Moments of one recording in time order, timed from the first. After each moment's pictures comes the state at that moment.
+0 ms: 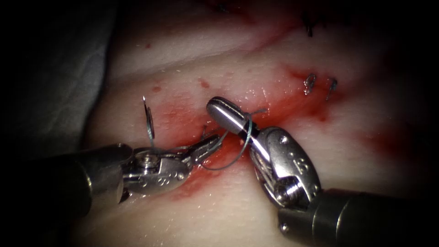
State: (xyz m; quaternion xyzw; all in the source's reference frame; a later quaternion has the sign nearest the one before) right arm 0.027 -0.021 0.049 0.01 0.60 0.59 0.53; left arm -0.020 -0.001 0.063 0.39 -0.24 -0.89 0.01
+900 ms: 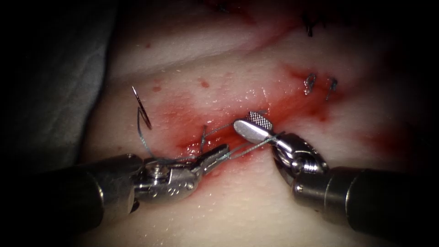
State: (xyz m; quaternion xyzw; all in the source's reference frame) right arm 0.022 -0.024 0.060 0.17 0.47 0.78 0.38; left arm -0.022 -0.001 0.063 0.40 -0.23 -0.89 0.01
